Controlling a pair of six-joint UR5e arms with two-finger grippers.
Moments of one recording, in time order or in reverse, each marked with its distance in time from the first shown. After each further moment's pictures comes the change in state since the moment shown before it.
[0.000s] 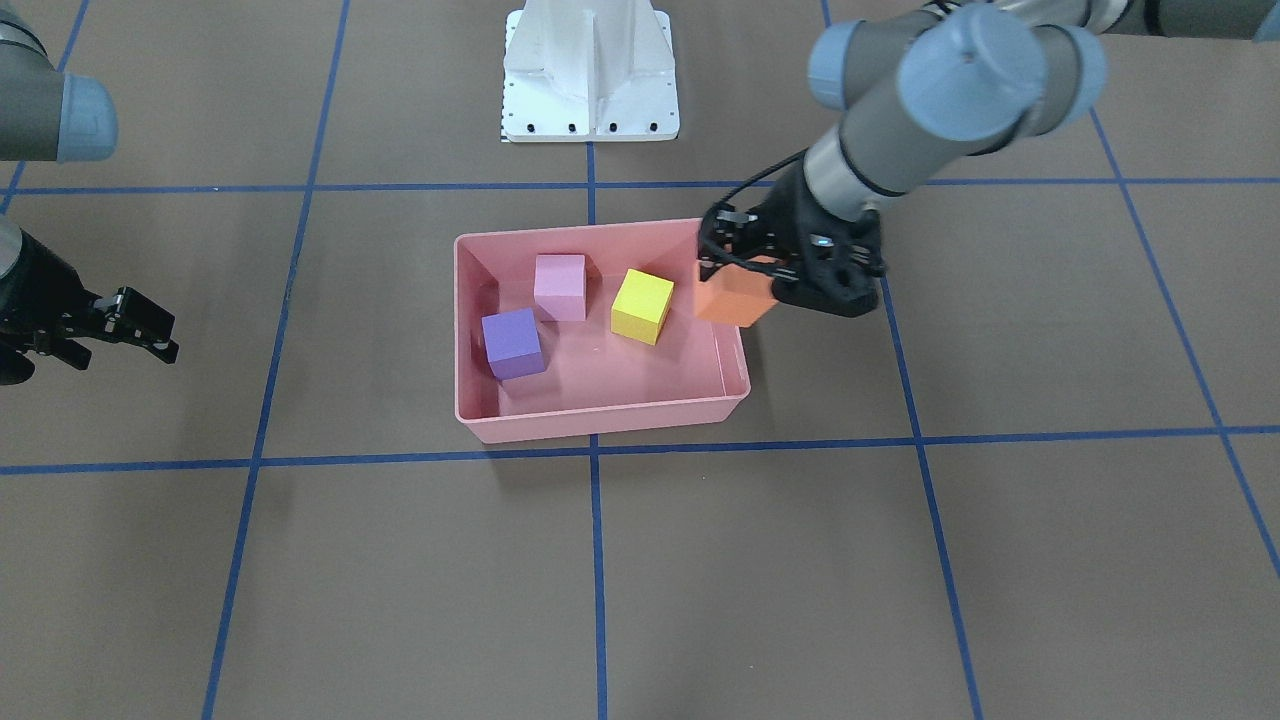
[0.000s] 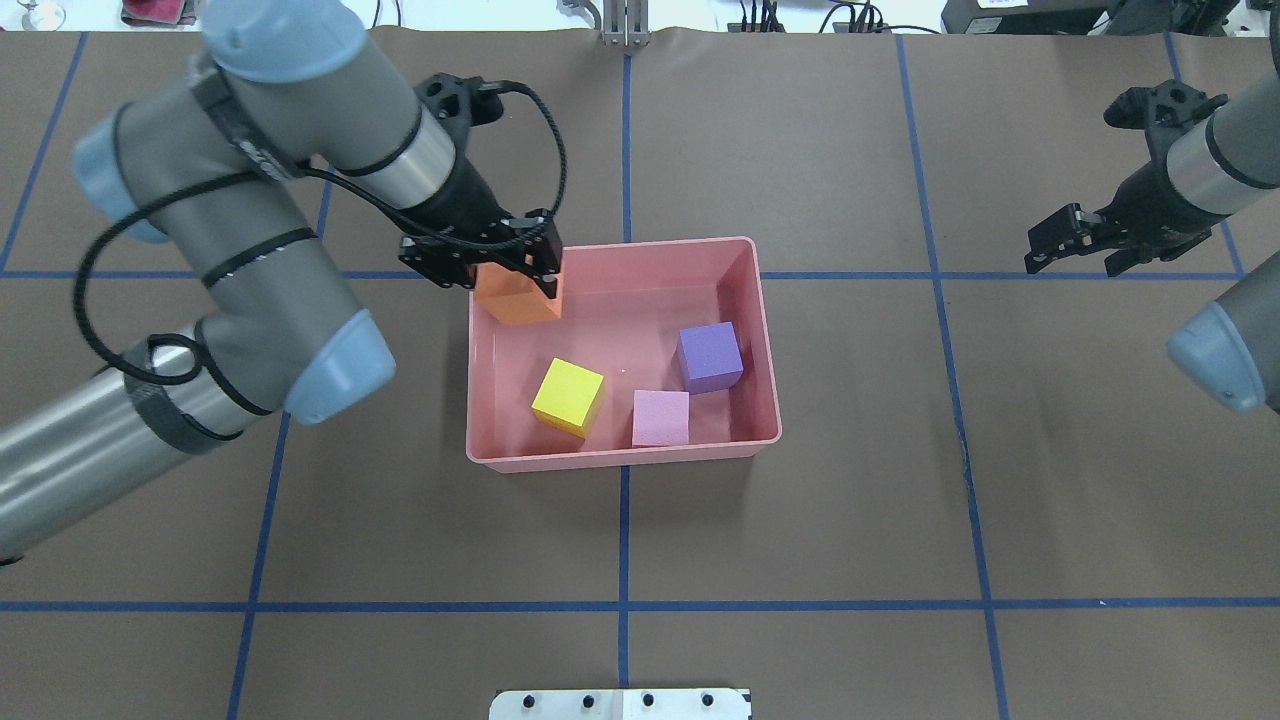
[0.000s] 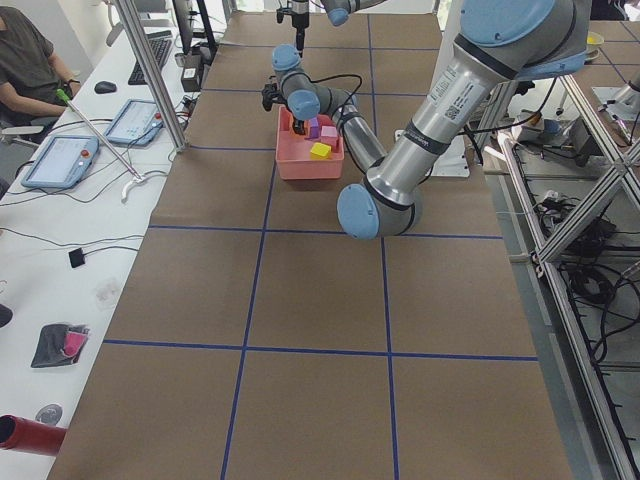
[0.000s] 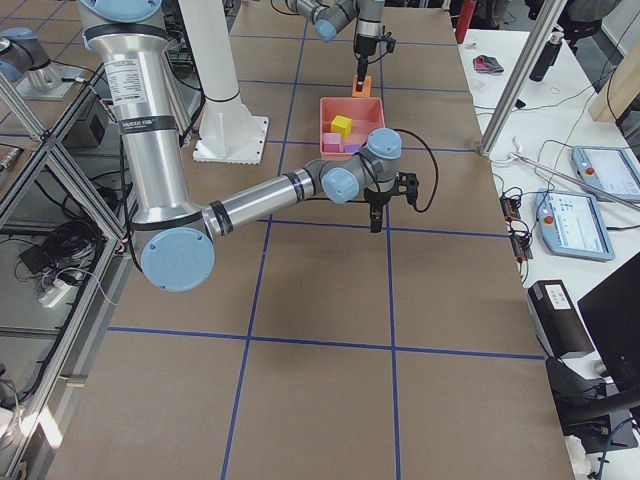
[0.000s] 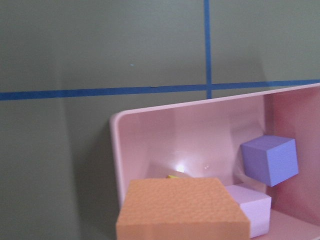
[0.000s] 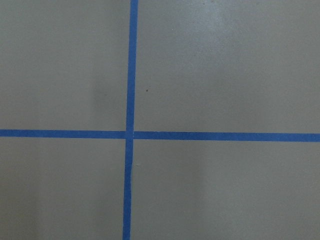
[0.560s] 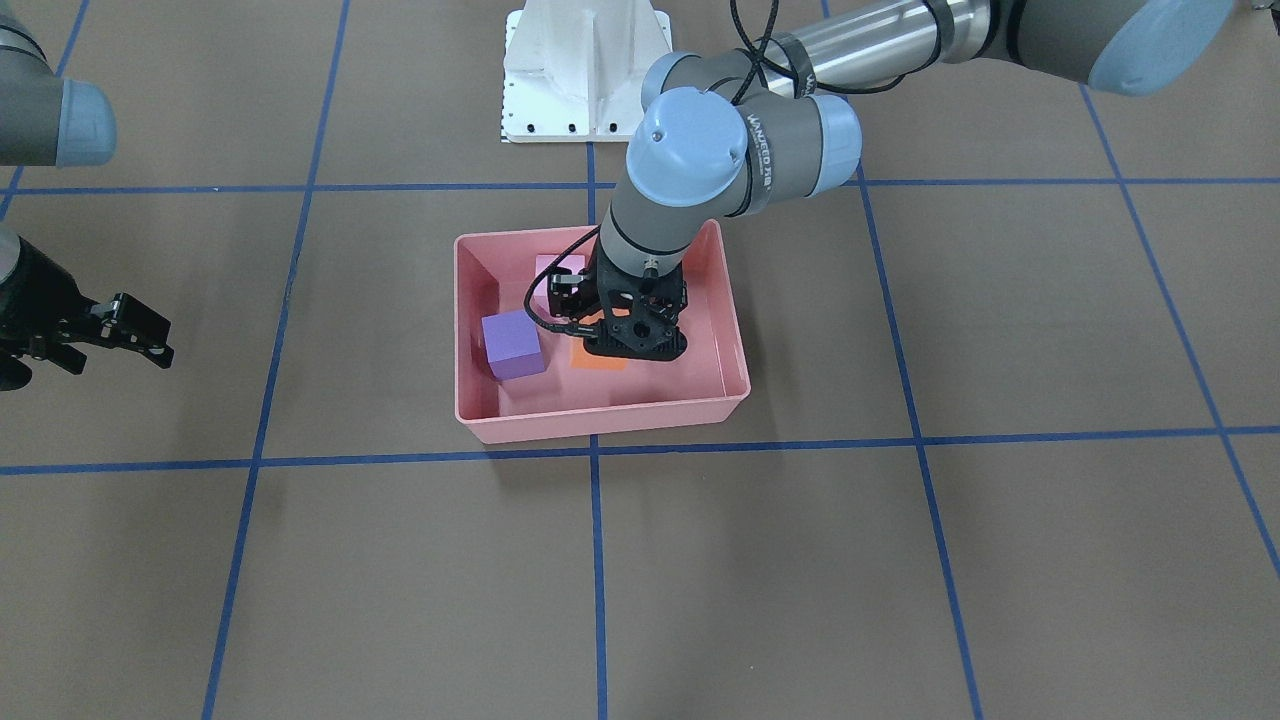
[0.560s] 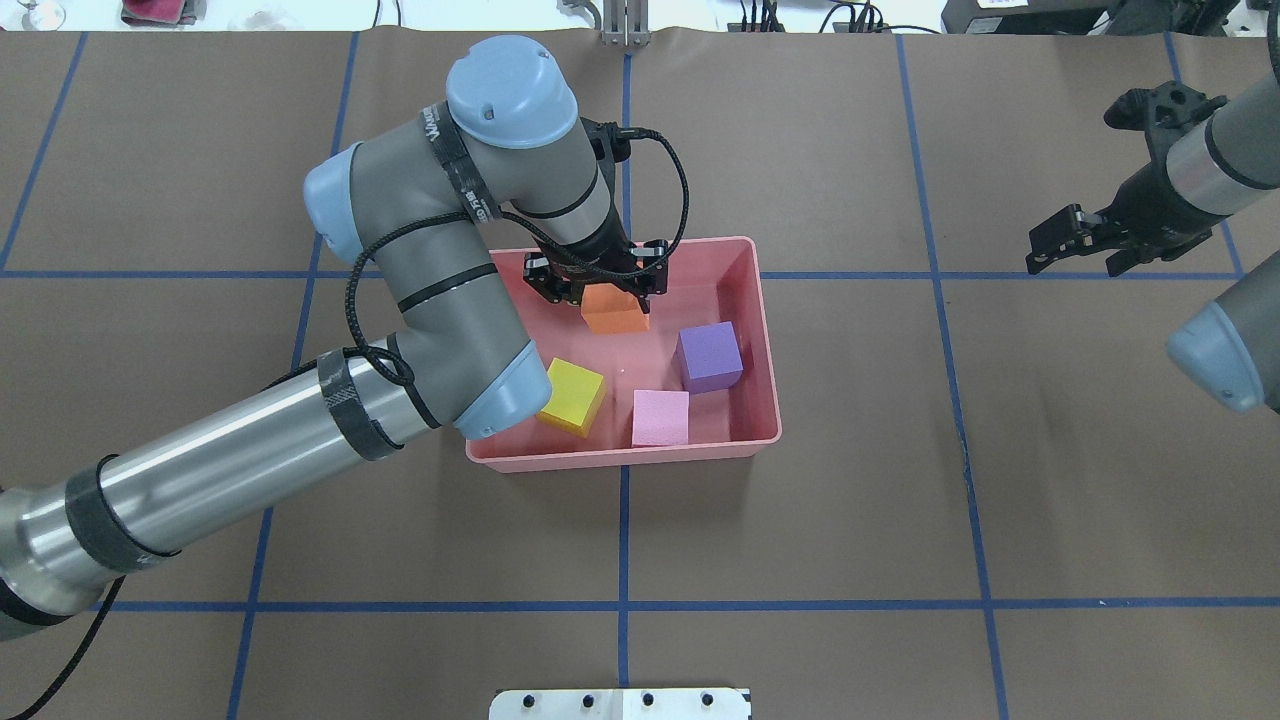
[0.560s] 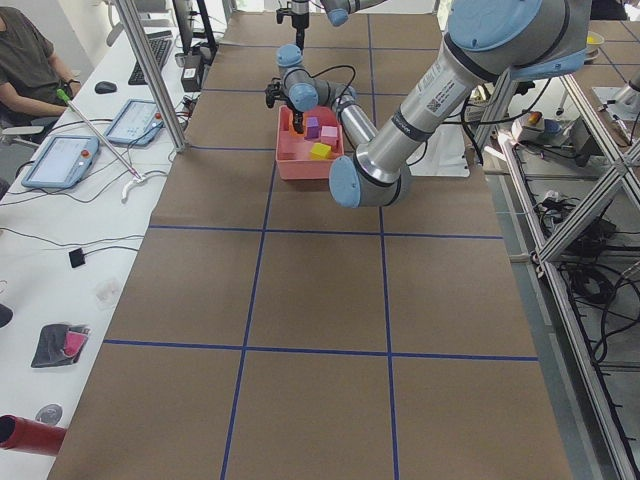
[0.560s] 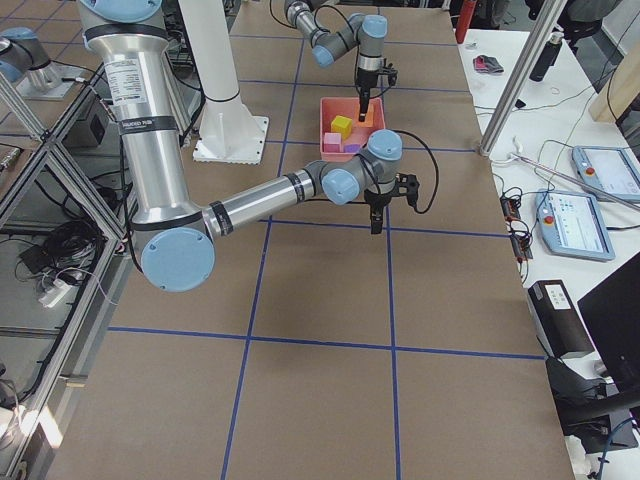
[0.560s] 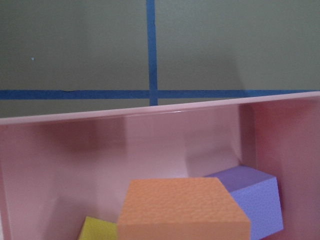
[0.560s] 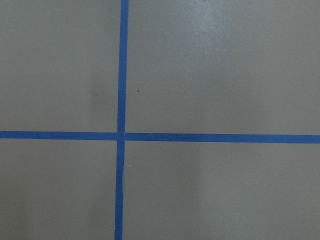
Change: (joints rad) left arm 0.089 -0.165 0.255 -0.036 0.138 -0.028; right arm 0.000 0.000 -0.003 0.000 -0.002 -0.003
